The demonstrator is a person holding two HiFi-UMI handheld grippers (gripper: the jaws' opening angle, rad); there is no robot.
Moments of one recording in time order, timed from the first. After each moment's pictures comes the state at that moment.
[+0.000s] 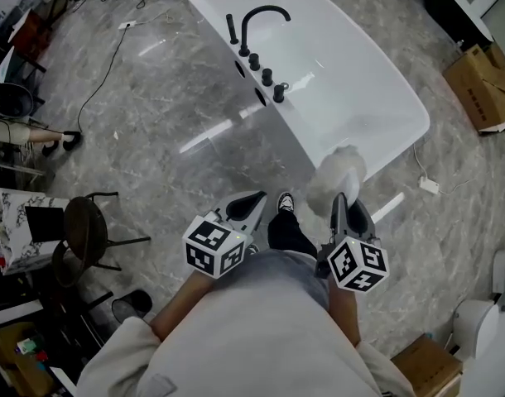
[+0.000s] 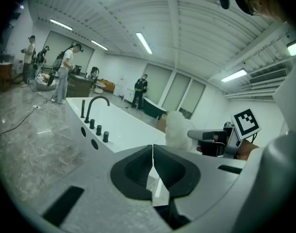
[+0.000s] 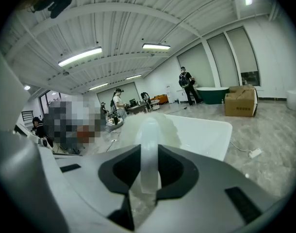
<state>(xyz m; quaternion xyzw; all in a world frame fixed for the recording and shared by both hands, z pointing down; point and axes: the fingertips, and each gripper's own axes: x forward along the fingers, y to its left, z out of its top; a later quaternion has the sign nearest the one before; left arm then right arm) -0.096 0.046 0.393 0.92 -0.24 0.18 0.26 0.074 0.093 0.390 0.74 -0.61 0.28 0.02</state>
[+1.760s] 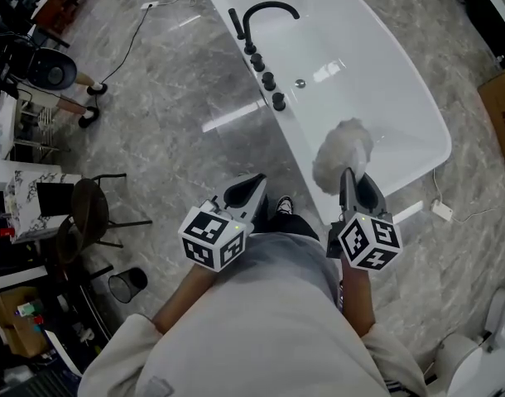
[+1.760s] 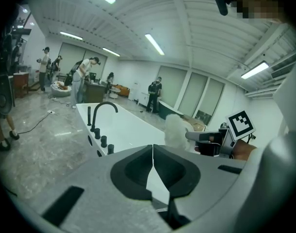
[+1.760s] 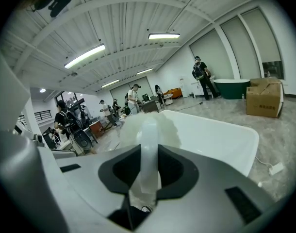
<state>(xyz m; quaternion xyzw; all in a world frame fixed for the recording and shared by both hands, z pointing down) 0.021 -0.064 0.405 0.89 -0.34 0.18 0.24 0.207 -0.056 0.427 0.67 -0.68 0.30 0.03</state>
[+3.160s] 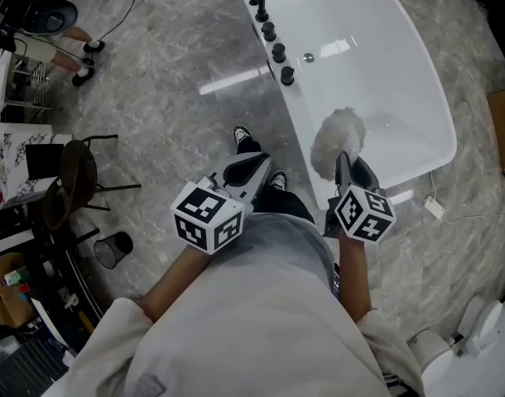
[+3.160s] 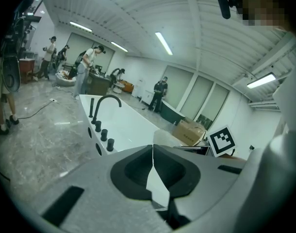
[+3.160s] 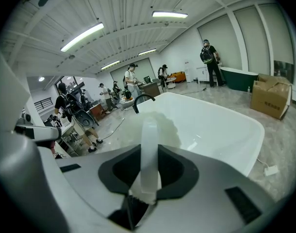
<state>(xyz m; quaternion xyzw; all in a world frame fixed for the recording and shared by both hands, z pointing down) 0.016 -0.083 0.423 0.87 -0.34 0.17 0.30 0.193 -0.088 0.509 0.63 -0.68 0.35 0.12</state>
